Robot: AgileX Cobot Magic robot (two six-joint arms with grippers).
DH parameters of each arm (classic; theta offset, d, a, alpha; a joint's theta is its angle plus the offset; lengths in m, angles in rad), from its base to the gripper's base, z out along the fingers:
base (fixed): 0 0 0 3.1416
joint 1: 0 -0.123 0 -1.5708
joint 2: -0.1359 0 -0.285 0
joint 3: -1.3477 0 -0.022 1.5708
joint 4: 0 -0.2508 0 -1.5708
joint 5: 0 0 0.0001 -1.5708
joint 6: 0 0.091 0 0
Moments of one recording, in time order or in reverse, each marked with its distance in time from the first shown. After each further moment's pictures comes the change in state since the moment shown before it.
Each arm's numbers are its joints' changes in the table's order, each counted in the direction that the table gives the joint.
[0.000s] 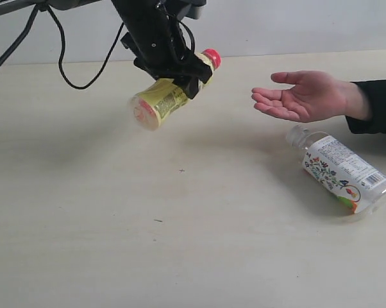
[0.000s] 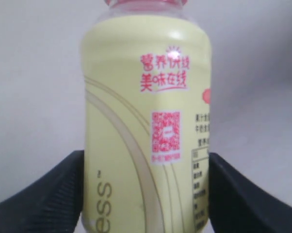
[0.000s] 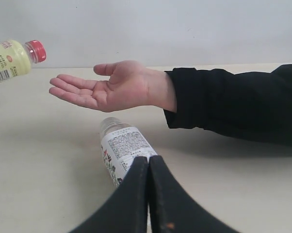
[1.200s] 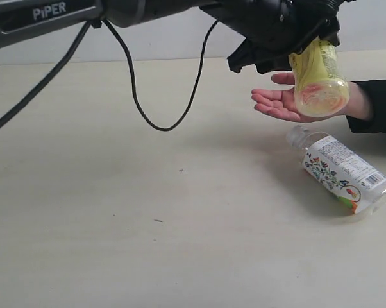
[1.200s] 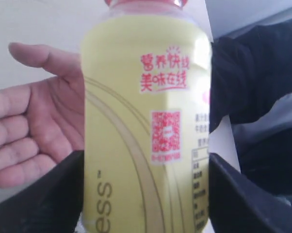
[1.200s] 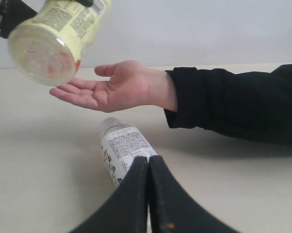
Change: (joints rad) left arm 0.247 0.027 0.000 0.320 0.491 -0.718; right arm 0.000 0.000 0.000 0.000 0.000 0.000
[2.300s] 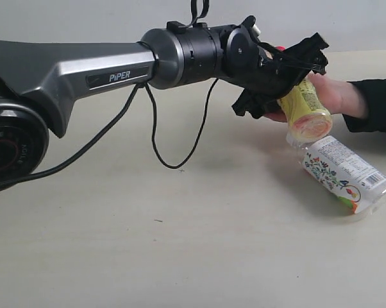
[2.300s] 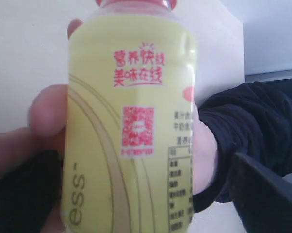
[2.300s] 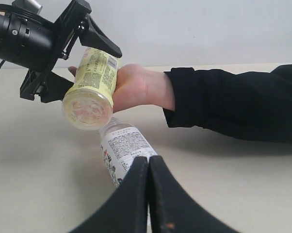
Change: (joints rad) left arm -0.005 -0.191 0.000 0.031 0.216 -0.156; right arm 0.000 0.000 0.000 0.000 0.000 0.000
